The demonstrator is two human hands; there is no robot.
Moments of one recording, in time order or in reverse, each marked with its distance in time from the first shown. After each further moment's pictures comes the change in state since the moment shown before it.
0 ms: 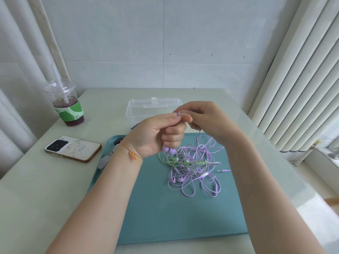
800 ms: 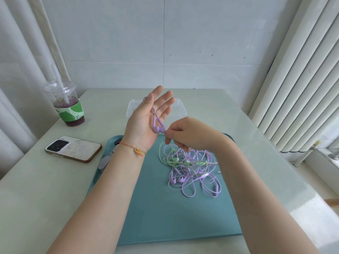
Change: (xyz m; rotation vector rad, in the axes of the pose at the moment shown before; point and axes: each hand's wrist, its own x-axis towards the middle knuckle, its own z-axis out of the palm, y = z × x) left_hand 0.010 0.006 -0.006 -0.093 0.536 0.491; right_hand -0.004 -0.010 0.031 -0.376 -0.307 0.162
